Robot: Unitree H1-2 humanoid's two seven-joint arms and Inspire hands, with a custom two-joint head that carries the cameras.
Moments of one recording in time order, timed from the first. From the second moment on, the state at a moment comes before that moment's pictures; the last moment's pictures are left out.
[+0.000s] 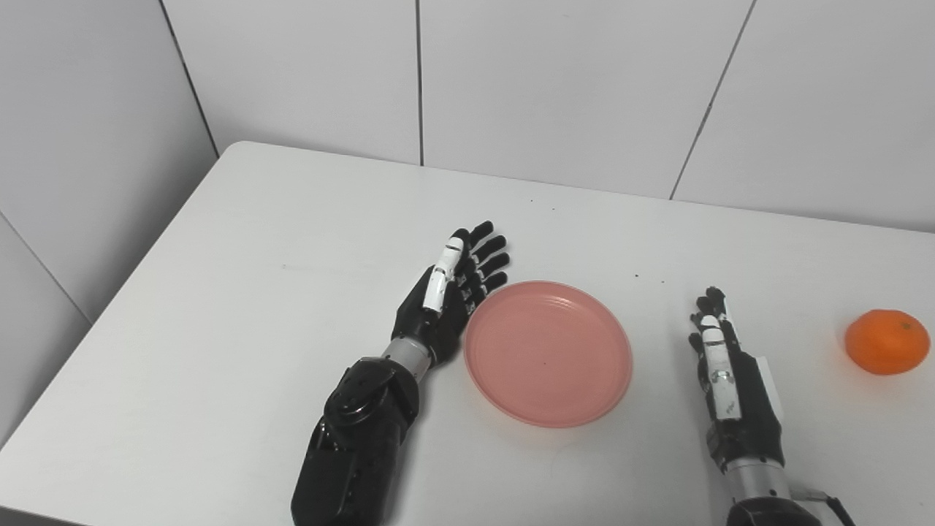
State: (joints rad) left arm -0.27 -0.08 0.04 0.03 -0.32 0.35 -0.09; right arm -0.05 -0.01 0.01 -0.17 -0.01 0.18 0.01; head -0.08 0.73
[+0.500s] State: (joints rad) left arm -0.27 -0.04 0.09 0.09 -0.35 0.25 -0.15; right arm -0.15 -0.13 0.10 -0.32 -0.23 0.37 0.06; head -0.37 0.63
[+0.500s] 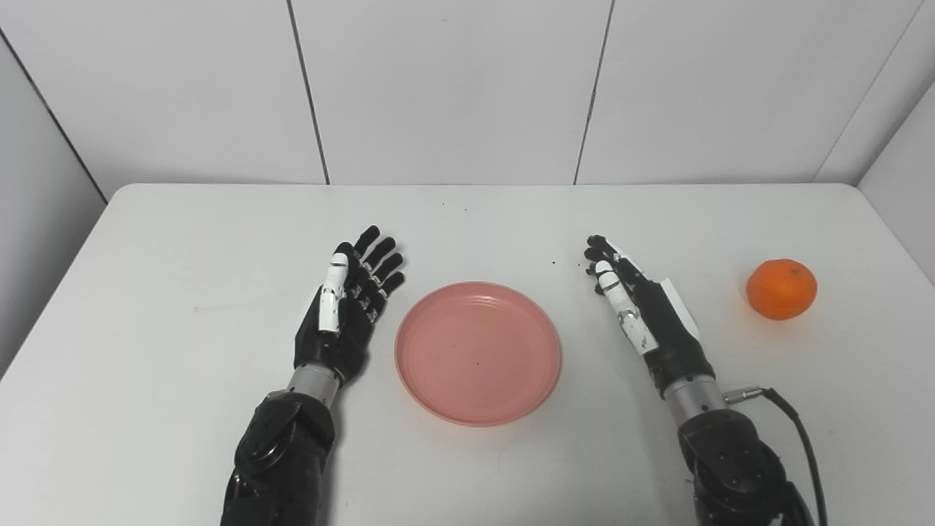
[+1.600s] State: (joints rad) left arm -0.37 0.06 0.17 0.33 -0.48 0.13 -0.31; right arm -0.25 -0.32 -0.04 -0.36 -0.83 0.44 -0.05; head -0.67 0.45
